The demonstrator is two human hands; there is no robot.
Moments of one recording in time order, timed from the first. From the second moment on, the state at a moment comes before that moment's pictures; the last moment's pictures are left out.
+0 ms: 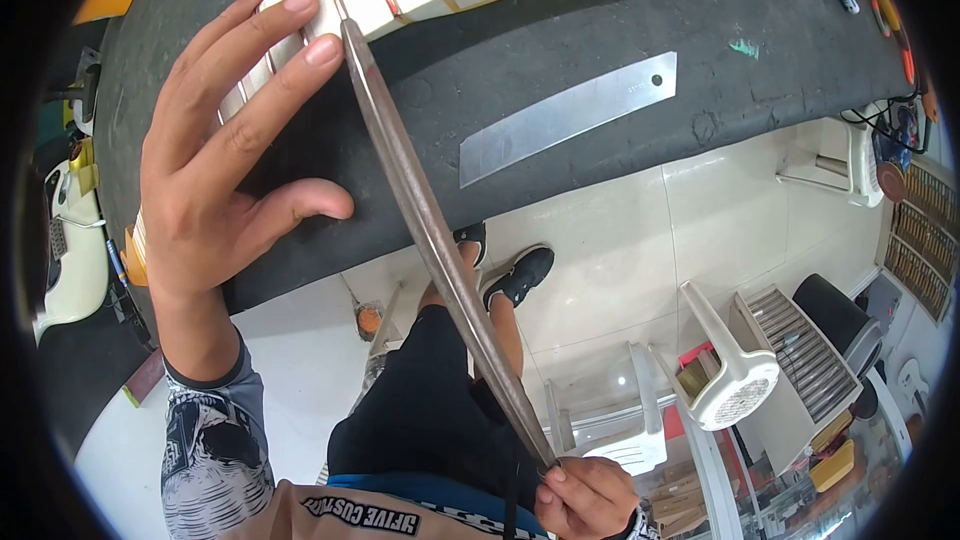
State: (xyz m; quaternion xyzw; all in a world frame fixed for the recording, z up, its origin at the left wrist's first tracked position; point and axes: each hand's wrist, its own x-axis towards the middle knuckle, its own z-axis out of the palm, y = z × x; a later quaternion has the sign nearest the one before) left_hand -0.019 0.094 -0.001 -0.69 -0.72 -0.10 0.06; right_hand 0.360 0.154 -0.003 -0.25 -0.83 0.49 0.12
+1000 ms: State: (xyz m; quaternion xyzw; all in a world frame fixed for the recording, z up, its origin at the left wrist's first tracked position) left_hand -0.021 0.092 -0.001 -0.69 -0.71 -0.09 0.07; right_hand 0.383 0.143 -0.003 -0.27 -0.82 0.48 0.14
